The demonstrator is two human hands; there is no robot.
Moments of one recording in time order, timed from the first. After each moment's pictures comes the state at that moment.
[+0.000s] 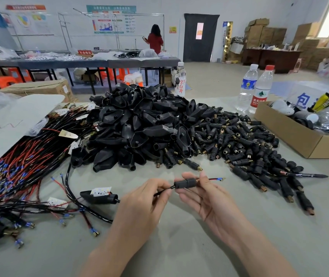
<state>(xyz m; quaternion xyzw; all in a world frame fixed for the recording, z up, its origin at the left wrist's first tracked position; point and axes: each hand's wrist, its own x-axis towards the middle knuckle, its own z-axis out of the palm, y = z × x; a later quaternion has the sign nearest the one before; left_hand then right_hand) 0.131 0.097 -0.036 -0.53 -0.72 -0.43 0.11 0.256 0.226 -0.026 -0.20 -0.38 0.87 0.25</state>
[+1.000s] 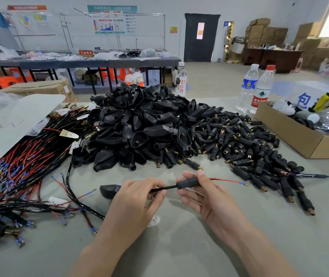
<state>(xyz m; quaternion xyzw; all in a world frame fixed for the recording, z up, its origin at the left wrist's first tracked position) 0.112 0.094 -0.040 -0.56 -0.72 -0.37 0.19 0.256 0.227 -0.027 -0.21 -0.44 0.84 0.25</state>
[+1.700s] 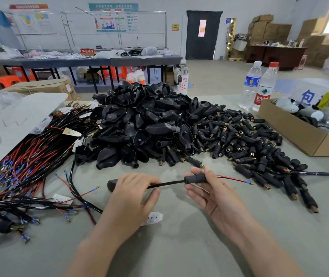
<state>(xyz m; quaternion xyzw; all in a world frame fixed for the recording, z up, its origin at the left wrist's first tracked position) 0.097 0.088 -0.042 -0.56 -0.74 -0.34 0.16 0.257 0.230 -0.026 -0.25 -0.39 0.84 0.28</state>
